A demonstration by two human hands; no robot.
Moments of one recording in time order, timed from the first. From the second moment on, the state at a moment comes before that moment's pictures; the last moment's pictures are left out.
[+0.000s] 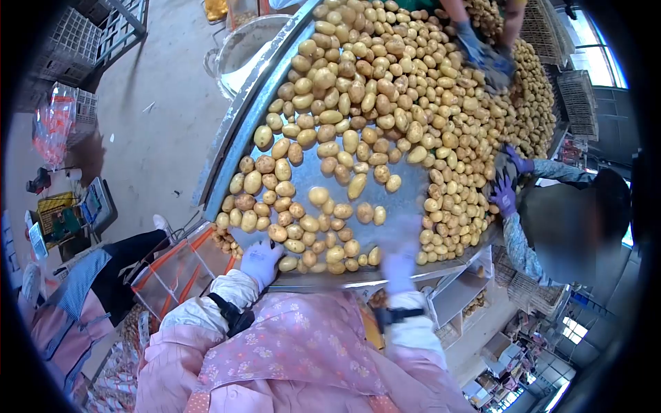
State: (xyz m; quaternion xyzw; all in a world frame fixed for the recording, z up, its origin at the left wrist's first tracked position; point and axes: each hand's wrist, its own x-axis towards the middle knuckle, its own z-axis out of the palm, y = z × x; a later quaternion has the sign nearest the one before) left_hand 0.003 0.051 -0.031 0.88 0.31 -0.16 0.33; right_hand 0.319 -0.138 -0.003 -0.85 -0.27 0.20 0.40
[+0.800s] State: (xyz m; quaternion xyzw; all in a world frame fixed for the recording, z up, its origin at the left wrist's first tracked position) left_hand 0.094 0.073 -0.002 0.89 0.35 -0.04 0.30; right_hand 0.401 -0.092 -0.019 -0.82 -0.56 0.12 0.04
